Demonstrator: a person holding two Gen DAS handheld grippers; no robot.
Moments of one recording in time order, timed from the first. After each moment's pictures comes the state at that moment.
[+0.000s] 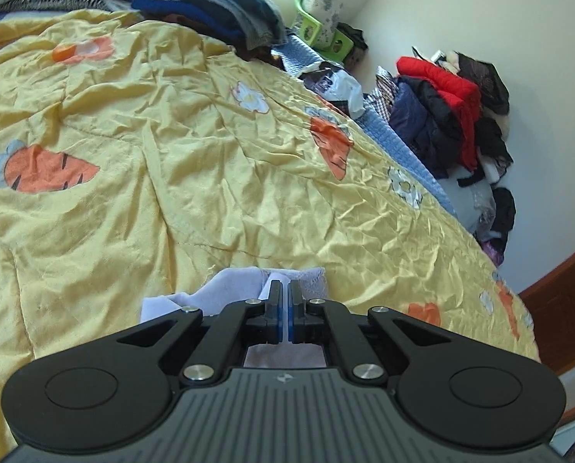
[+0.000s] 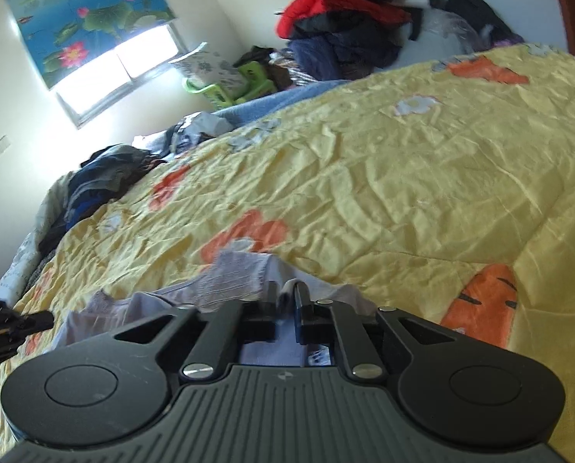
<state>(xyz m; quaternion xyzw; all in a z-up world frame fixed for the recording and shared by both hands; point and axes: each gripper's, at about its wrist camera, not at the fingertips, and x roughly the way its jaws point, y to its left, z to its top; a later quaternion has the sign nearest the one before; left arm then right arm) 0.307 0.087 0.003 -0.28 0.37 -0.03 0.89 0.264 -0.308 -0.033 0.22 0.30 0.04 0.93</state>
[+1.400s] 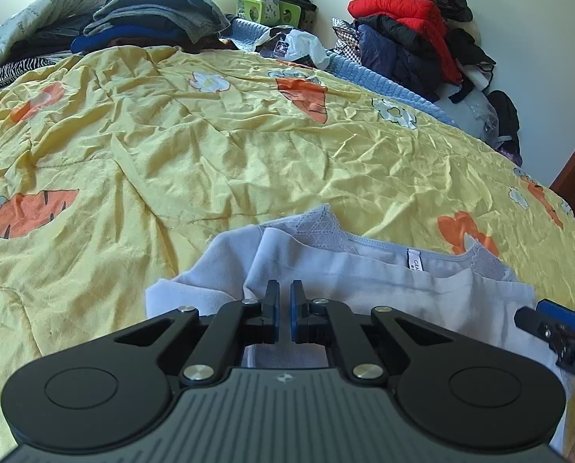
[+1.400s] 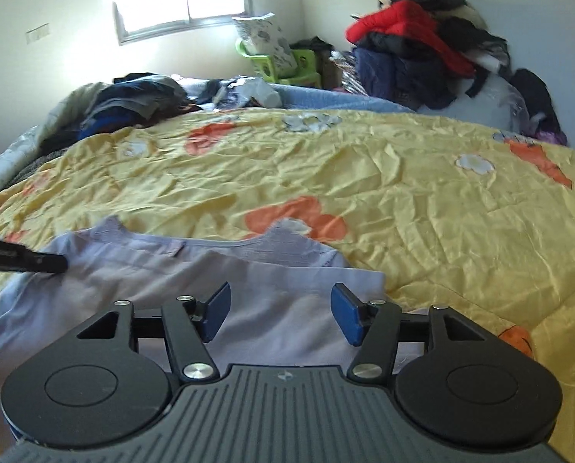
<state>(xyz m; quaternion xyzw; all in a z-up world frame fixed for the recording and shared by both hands) 0.301 0.054 -0.015 -0.11 0.39 -0.06 0.91 0.254 -0.231 -0.014 0.01 0.30 0.09 0.95</state>
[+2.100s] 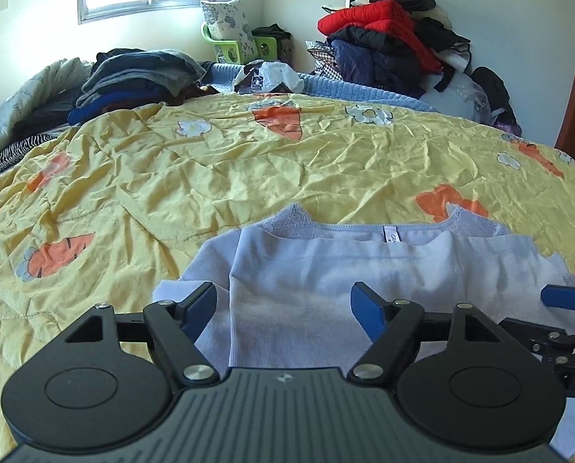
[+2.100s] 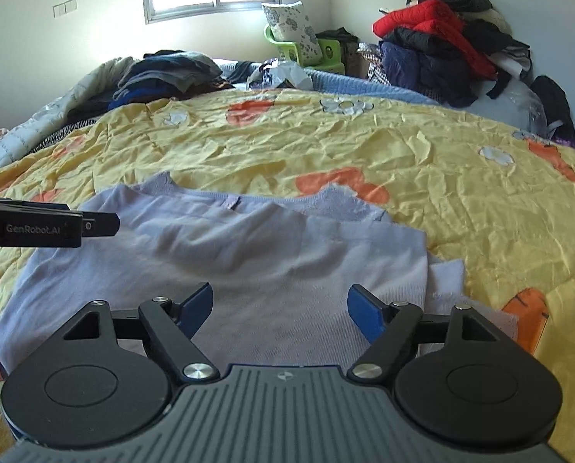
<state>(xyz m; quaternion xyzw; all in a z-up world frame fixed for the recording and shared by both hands) 0.255 0.020 -0.004 0.00 0.34 -0.05 0.94 0.221 -0.204 -0.021 0.00 0.33 0.10 0.94</state>
